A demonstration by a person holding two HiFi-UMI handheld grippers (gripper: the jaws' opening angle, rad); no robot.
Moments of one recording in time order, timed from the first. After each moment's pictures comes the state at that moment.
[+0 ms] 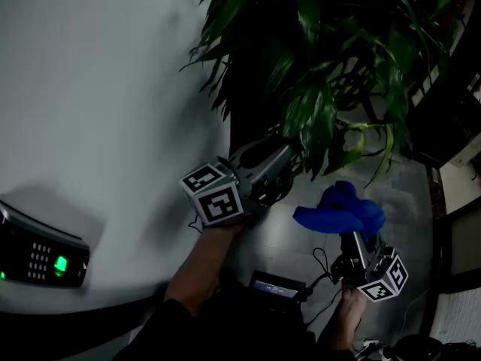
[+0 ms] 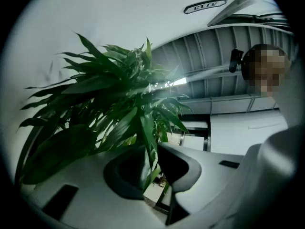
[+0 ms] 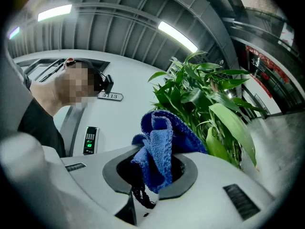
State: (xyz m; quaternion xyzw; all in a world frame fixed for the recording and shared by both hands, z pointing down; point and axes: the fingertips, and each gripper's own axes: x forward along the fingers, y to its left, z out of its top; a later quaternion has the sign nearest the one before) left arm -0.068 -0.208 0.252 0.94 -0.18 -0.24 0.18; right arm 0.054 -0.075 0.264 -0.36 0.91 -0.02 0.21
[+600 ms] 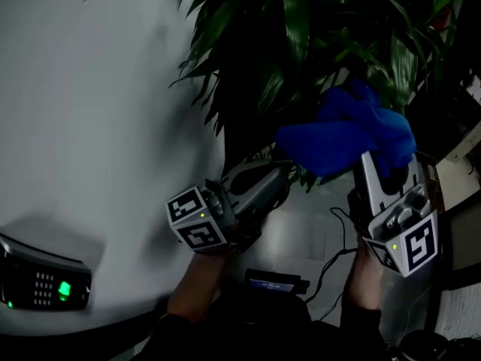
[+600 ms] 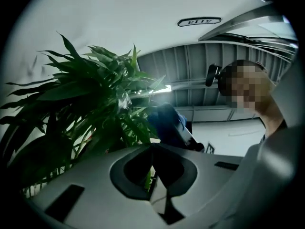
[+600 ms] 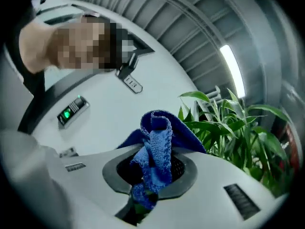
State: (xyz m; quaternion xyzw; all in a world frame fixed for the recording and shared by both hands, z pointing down) left arm -0.082 -0.174 0.213 0.94 -0.10 -0.28 0.15; right arm -0.015 -0.151 0.092 -0.38 0.87 0.31 0.11
